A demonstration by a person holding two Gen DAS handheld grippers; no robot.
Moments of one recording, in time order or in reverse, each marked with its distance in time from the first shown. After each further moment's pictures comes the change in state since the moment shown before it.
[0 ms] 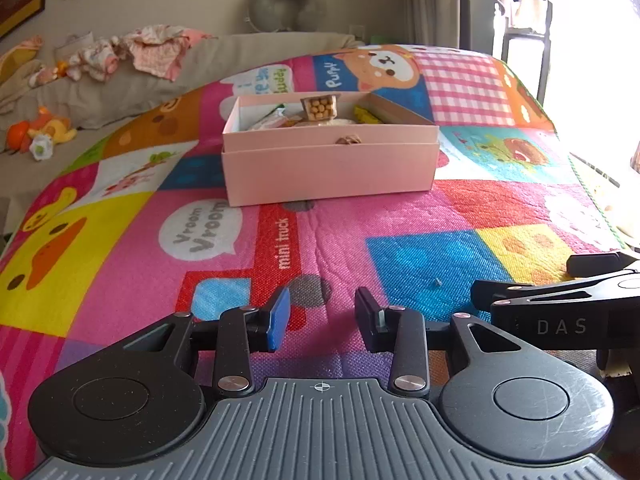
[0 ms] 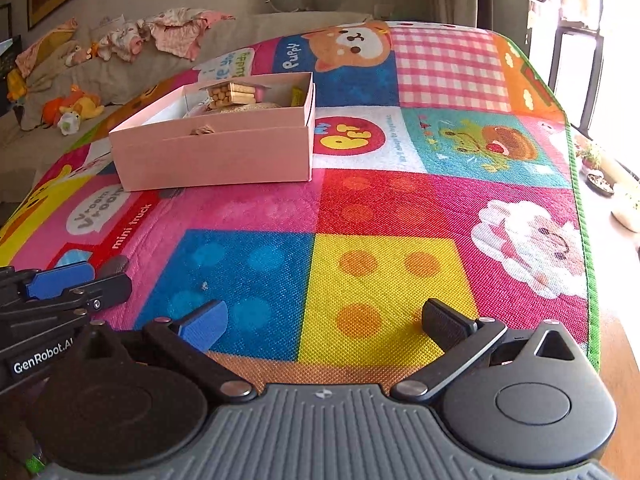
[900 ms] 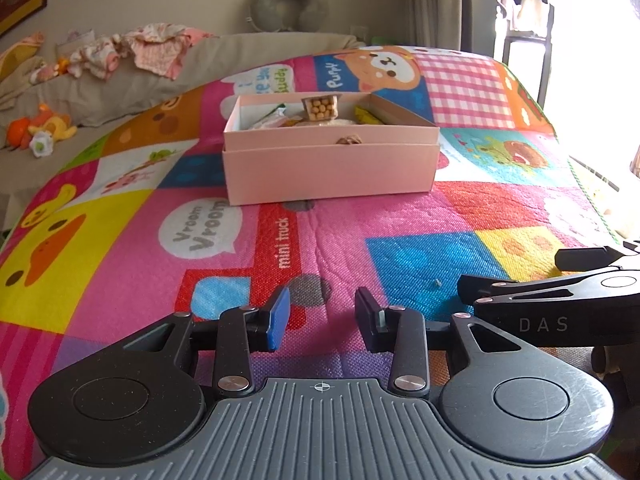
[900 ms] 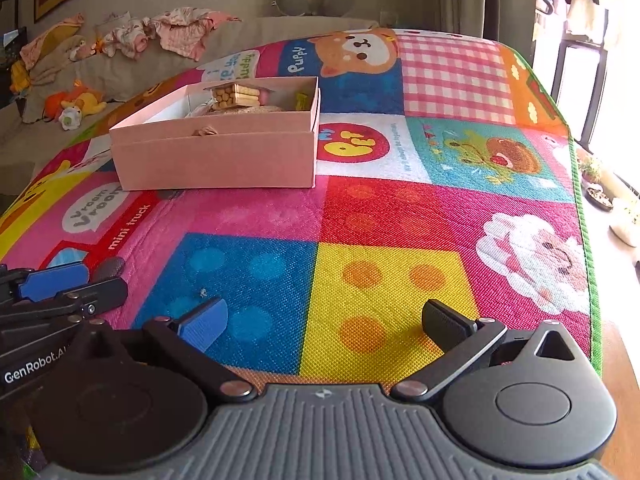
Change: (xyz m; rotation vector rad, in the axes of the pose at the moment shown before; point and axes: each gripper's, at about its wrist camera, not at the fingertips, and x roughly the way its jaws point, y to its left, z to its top) left arm 0.000 -0.001 0.000 -0.009 -0.001 -0.005; right arm 0.006 0.007 0.003 -0.046 -0.019 -0.007
